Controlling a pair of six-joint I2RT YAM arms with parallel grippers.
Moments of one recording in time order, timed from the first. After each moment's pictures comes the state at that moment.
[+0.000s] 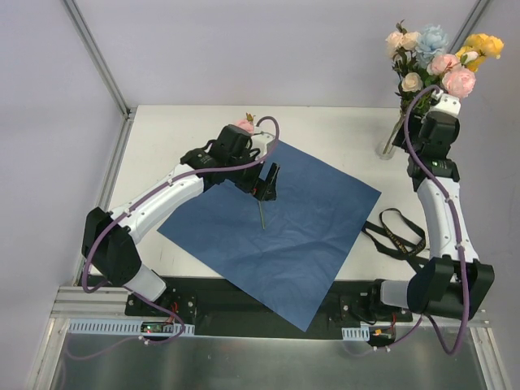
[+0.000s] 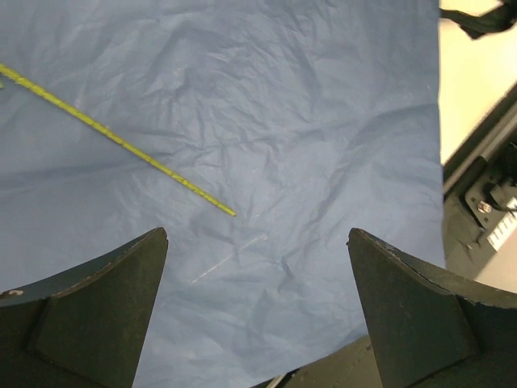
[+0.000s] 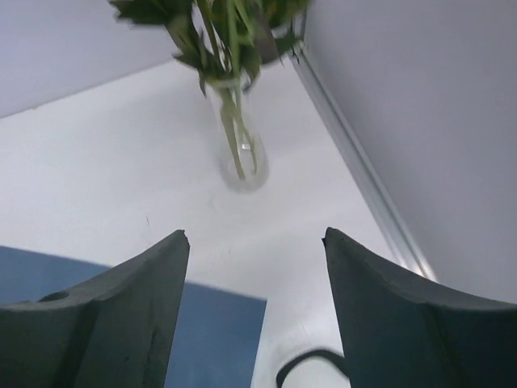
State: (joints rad) left arm -0.66 1.53 1.36 -0.64 0.36 -0.15; right arm -0.12 1.32 1.22 -0.23 0.20 0.08
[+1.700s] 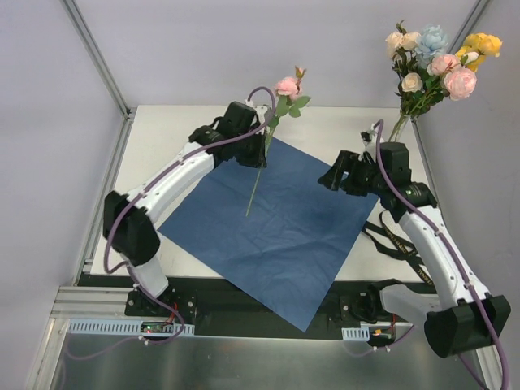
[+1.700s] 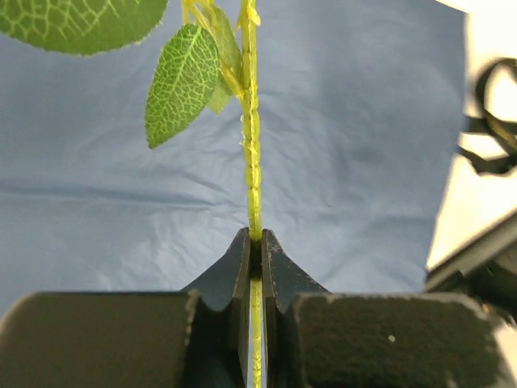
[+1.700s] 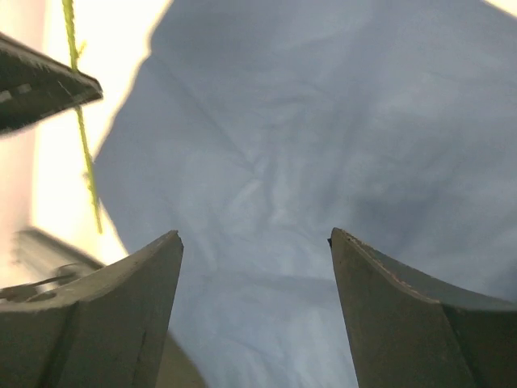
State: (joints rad) left arm -0.62 1.78 1.66 -0.74 0.12 -0.38; right arm 0.27 1.04 1.01 -0.62 -0.26 0.41
